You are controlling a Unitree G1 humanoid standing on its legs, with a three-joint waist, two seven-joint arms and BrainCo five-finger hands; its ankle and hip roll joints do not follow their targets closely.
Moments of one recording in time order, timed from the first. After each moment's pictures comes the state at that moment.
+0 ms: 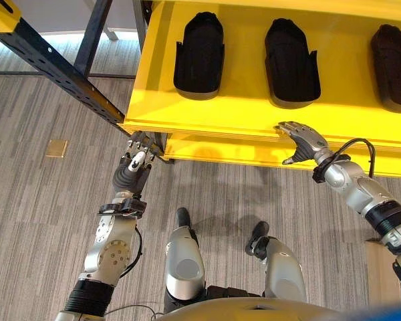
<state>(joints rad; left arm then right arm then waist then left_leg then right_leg) 0.06 0.44 -0.08 -0.04 -1.09 -0.21 -0.07 -0.60 -0.76 0.57 0.47 -0.52 -0.13 -0.13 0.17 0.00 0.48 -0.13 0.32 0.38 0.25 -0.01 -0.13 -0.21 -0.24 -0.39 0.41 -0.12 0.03</state>
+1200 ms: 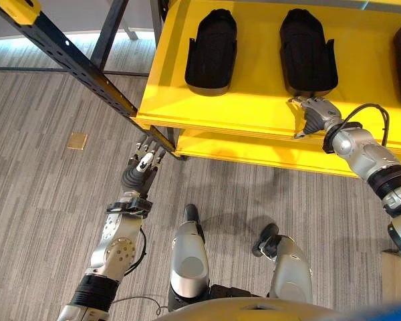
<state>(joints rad) 0.02 0.44 -0.12 0.02 -1.09 -0.21 -0.07 -0.87 -0.77 0.67 0.73 -0.52 -0.10 -0.06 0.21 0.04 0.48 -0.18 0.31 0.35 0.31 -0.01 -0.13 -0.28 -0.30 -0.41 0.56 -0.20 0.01</state>
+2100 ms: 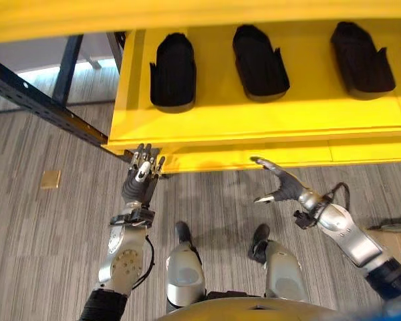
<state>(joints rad) 0.16 0.32 -0.10 -0.02 -1.07 -0.25 -0.08 -0.02 -0.63 0.35 -0.06 0.11 -0.13 0.08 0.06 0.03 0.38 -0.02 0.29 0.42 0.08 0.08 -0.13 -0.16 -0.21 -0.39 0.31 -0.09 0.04</state>
